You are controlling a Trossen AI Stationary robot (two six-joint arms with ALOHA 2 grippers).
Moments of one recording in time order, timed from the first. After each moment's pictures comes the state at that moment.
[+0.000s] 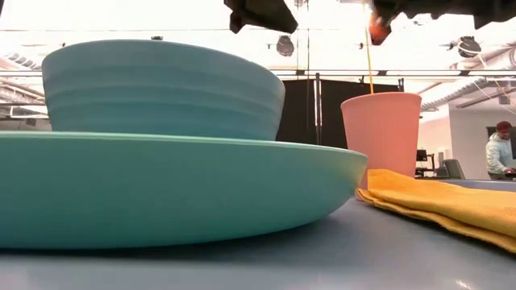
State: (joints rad) left arm -0.11 1.68 1.47 -0.39 -0.24 -0.07; right arm 0.03 0.78 0.50 0.29 -0.10 0.18
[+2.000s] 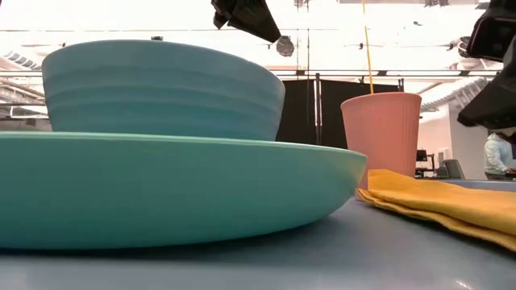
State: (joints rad) left arm -0.14 1.67 1.47 -0.48 -0.45 -0.09; right arm 0.86 1.35 0.39 0.24 0.76 1.17
